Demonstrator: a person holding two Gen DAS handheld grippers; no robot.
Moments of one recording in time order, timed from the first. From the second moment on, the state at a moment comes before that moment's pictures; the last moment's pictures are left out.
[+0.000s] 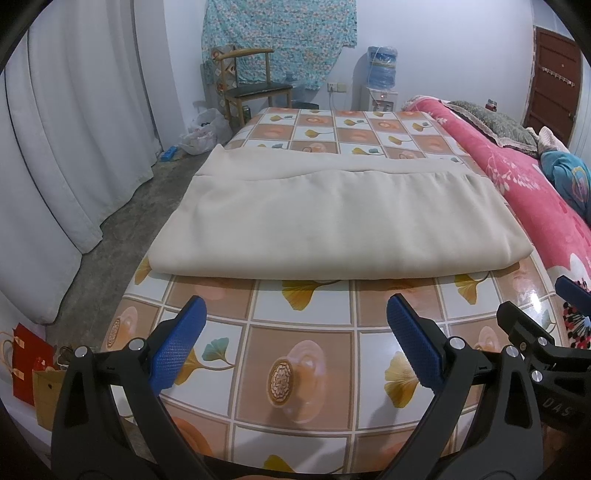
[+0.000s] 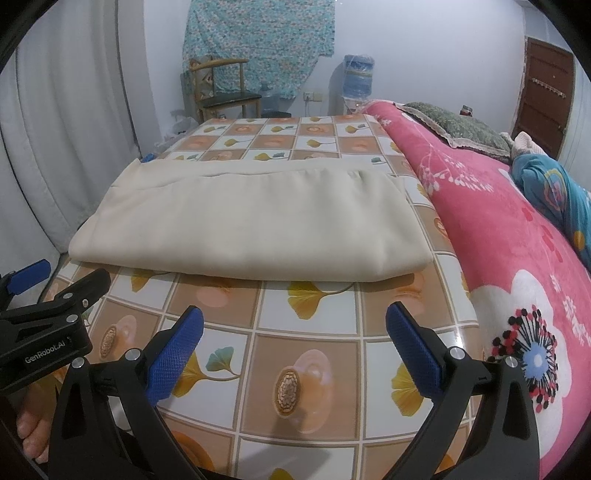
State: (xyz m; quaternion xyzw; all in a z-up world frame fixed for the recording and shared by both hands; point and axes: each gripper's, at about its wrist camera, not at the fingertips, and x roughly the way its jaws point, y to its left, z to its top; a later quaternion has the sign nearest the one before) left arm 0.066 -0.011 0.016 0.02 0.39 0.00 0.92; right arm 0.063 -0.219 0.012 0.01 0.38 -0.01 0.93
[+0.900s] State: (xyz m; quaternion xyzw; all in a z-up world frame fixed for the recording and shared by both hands) left arm 0.066 -0.013 0.016 0.02 0.39 0.00 0.92; right arm 0.061 -0.217 0.010 0.01 0.38 -0.01 0.92
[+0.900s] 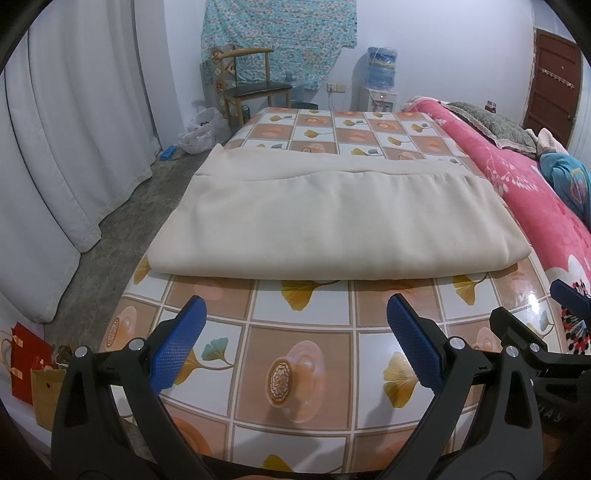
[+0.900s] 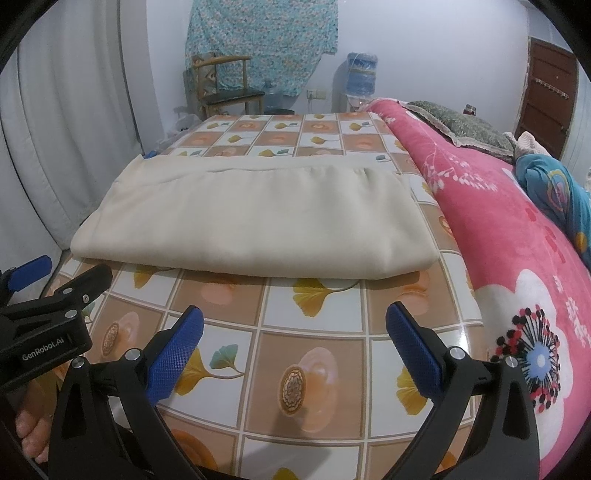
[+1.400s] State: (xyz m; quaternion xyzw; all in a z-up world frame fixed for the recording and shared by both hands) left arm 0.066 -0.012 0.016 0.02 0.39 0.00 0.92; right arm 0.062 -0.215 0.007 0.01 0.39 0.00 0.92
